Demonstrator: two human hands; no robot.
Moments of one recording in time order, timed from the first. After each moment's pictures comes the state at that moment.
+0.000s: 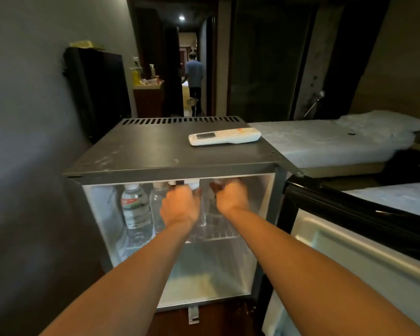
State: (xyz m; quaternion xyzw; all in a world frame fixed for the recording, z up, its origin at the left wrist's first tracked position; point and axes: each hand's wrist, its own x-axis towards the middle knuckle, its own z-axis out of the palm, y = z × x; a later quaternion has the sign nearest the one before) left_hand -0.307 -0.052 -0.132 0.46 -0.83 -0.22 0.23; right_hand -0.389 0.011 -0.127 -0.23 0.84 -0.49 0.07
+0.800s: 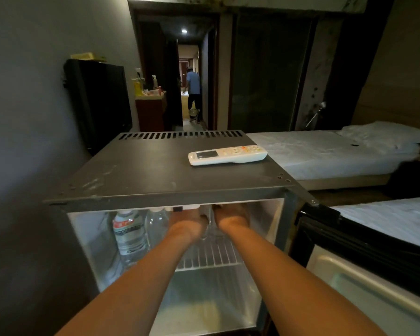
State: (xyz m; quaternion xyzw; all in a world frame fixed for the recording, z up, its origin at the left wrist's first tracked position) left_hand -0.346 -0.085 -0.139 0.40 -0.88 -0.22 0.10; right_hand -0.423 -0.013 -0.124 -0.29 0.90 -0.32 0.12
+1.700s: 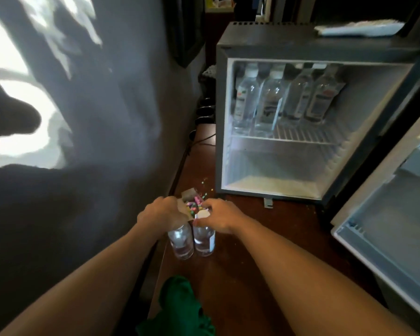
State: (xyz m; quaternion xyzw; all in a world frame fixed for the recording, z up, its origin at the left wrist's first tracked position) left_hand 0.047 -0.039 -0.264 0.57 -0.79 -0.21 -0.12; right_hand -0.090 0.038 -0.285 -0.51 0.77 -0.15 0.35
